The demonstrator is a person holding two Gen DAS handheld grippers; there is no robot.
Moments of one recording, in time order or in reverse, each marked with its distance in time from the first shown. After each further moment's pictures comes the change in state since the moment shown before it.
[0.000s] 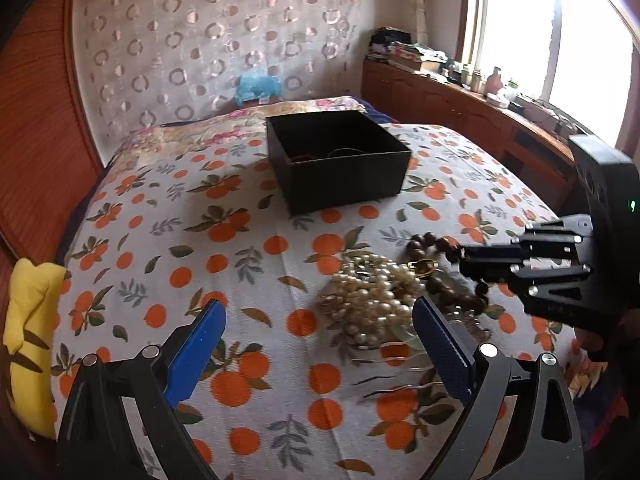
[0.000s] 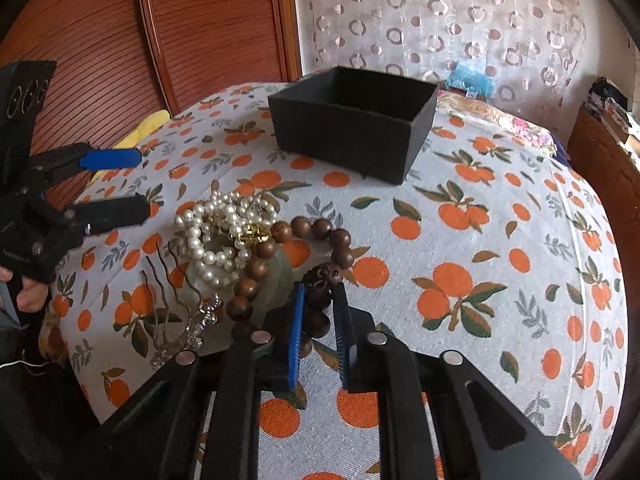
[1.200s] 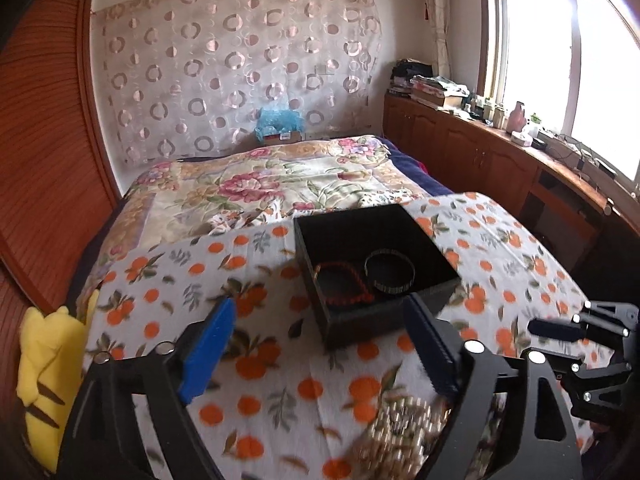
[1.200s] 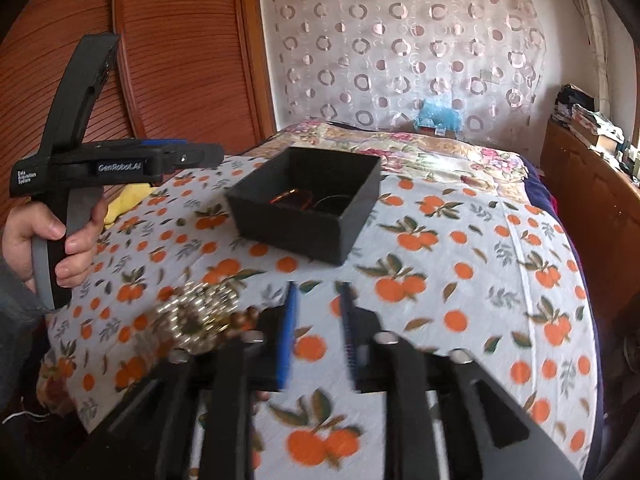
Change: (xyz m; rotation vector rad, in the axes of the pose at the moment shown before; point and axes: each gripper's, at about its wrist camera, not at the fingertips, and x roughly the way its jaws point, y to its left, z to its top) left arm 0.024 0.025 0.089 -0.032 -0.113 0.082; right arm -0.037 -0.028 0.020 0.077 -0.189 -0.050
